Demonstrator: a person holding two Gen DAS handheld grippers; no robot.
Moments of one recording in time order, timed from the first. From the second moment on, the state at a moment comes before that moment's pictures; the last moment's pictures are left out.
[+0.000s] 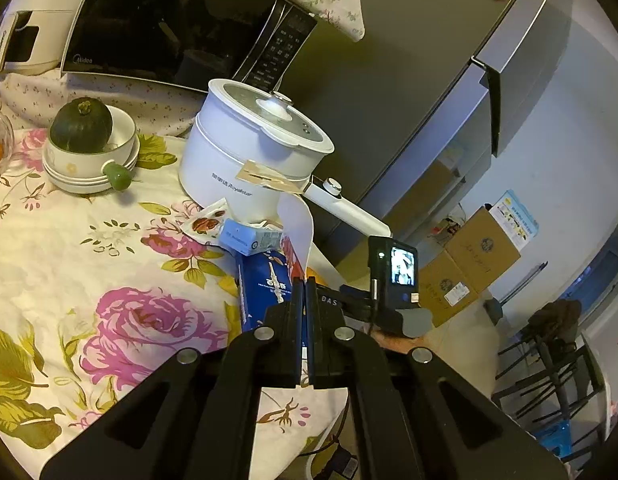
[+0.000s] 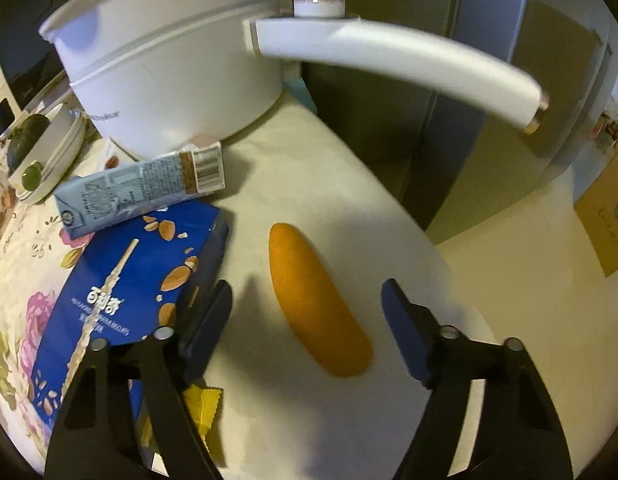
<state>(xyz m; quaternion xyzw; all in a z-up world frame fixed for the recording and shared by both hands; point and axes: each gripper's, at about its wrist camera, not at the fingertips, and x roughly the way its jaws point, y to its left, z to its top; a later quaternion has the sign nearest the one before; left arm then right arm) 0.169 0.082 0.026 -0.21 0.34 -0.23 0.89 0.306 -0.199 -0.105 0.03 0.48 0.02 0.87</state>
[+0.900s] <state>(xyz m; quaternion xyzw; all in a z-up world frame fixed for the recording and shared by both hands) 0.130 0.038 0.044 -0.18 0.32 -0.28 0.88 0.134 -0.240 0.005 0.05 0.35 -0.01 0.94</state>
